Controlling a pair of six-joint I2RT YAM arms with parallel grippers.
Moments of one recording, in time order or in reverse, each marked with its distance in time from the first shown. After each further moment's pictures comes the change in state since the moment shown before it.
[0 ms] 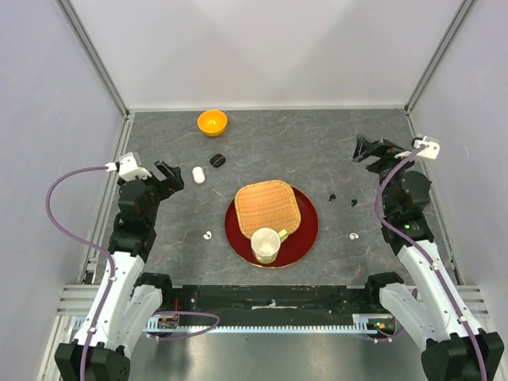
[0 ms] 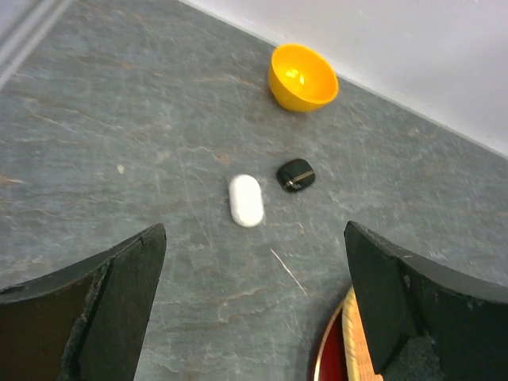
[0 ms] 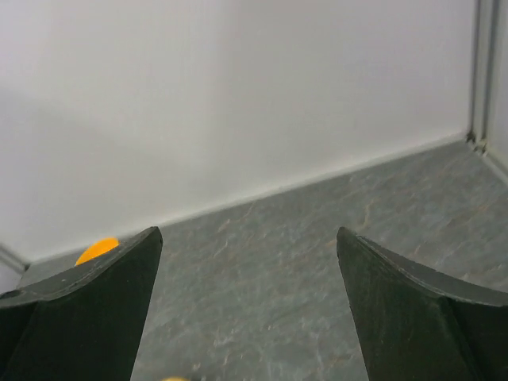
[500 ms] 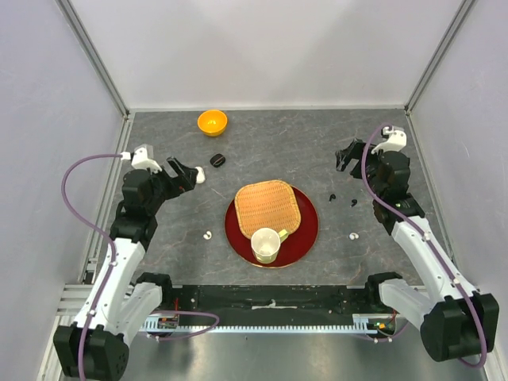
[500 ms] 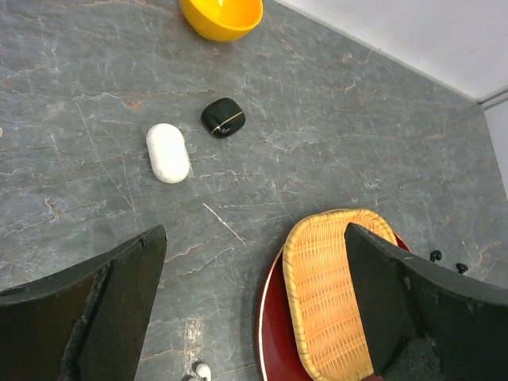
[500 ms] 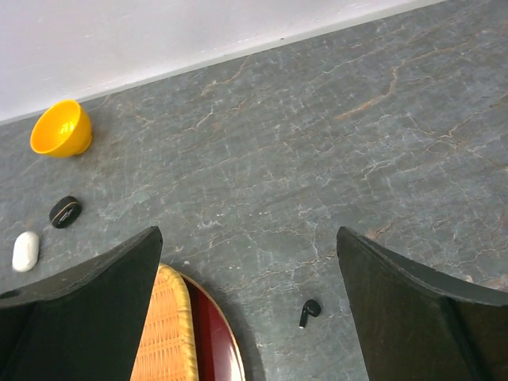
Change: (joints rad) left arm 0.000 0.089 0.053 -0.070 0.292 -0.080; right arm 0.000 0.200 0.057 -0.272 -0.177 0.034
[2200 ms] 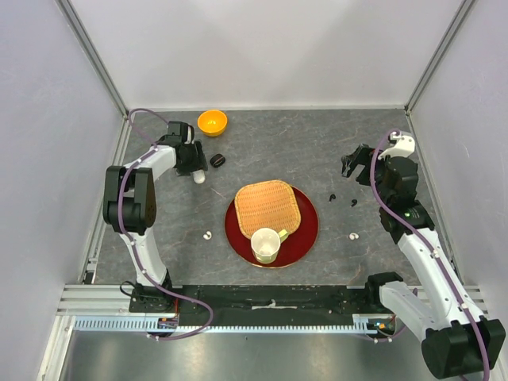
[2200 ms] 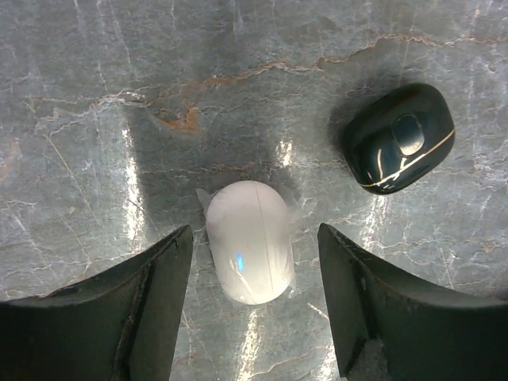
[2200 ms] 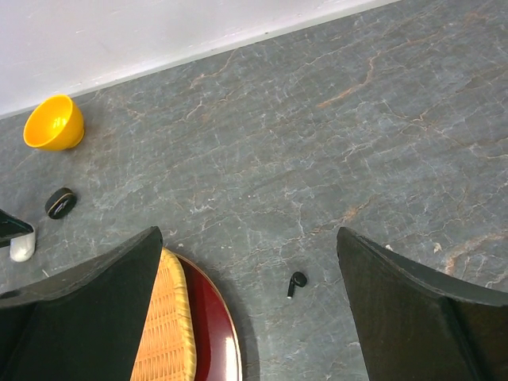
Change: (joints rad) left arm 0.000 1.155 0.693 -0.256 -0.042 0.183; right arm 0.000 -0.139 0.024 -0.178 0.029 -0.005
